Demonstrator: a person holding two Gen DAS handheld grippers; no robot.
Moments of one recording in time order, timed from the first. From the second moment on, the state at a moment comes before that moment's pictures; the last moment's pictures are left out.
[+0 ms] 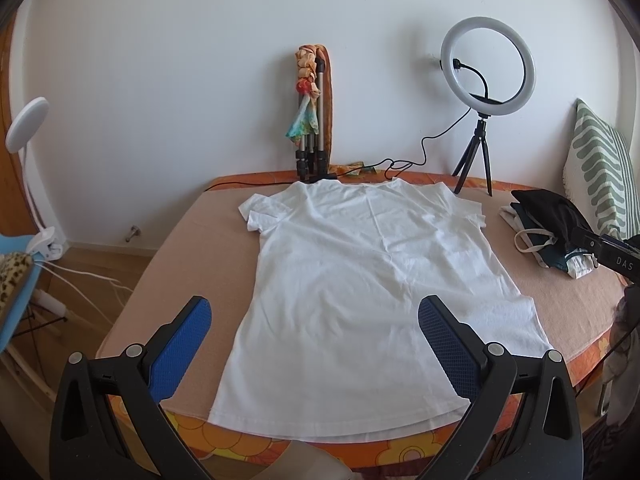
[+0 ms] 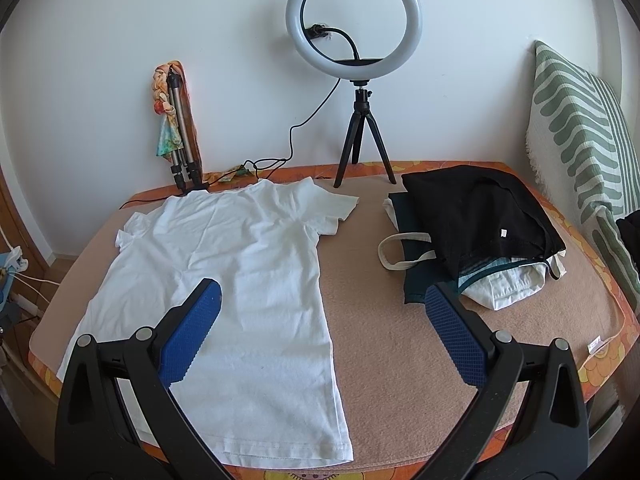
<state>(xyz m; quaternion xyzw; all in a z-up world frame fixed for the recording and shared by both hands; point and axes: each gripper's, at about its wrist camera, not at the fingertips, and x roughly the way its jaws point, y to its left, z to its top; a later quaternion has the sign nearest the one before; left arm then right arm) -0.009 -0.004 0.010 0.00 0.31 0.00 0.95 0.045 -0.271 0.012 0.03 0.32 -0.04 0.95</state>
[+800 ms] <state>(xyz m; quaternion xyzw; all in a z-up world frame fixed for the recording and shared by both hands) -0.011 0.016 -0.002 0.01 0.32 0.02 0.95 0.054 -0.246 0.014 0.03 0.32 -0.02 0.95</state>
